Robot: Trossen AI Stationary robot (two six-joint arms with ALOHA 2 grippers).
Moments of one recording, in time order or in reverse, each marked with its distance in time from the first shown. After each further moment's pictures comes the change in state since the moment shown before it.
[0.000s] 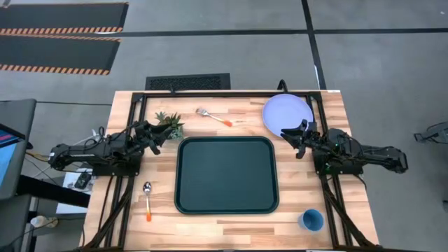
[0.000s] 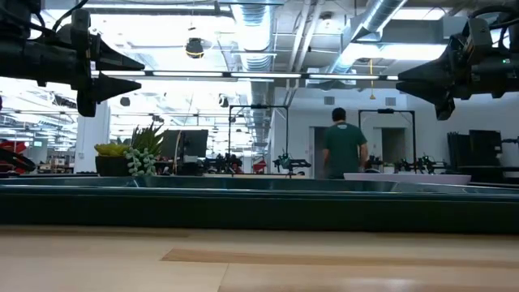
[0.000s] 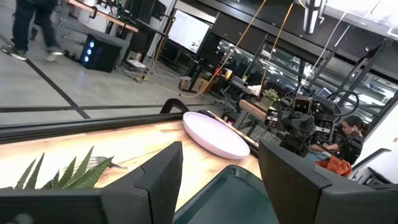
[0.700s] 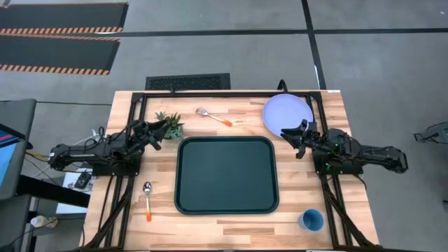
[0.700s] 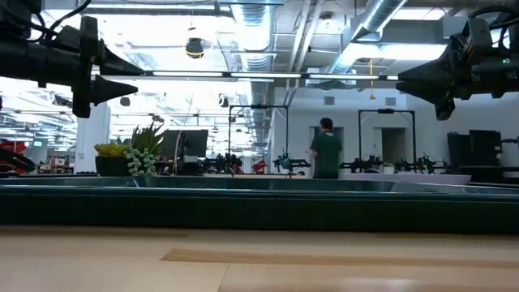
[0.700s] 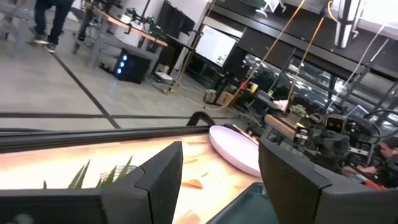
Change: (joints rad) left arm 0.003 0.003 0.000 0.003 -0.132 0.000; right arm 0.000 0.000 0.000 0.000 0.000 0.000
